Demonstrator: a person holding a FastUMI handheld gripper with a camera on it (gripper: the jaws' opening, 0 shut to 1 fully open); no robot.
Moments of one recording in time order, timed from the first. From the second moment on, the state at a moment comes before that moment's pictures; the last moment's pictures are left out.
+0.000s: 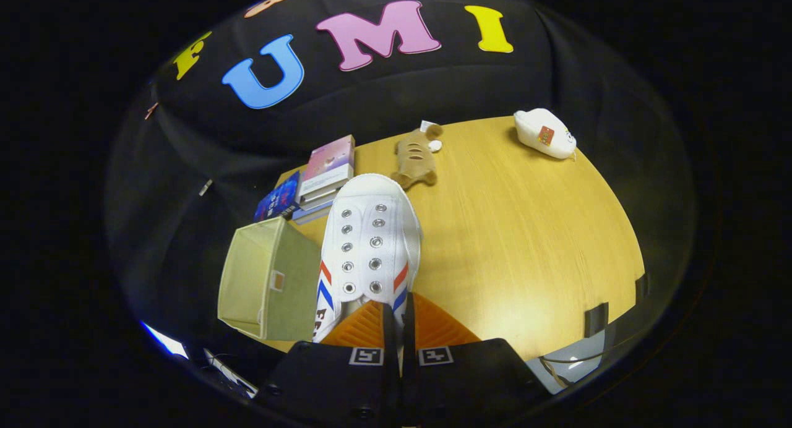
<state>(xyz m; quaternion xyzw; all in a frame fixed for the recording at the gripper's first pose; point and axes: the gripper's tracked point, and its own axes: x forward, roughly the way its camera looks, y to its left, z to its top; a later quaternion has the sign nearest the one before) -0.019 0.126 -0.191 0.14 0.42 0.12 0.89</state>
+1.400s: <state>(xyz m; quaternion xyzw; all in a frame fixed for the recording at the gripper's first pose) -0.037 0.420 -0.207 0.12 0.42 0.25 0.86</state>
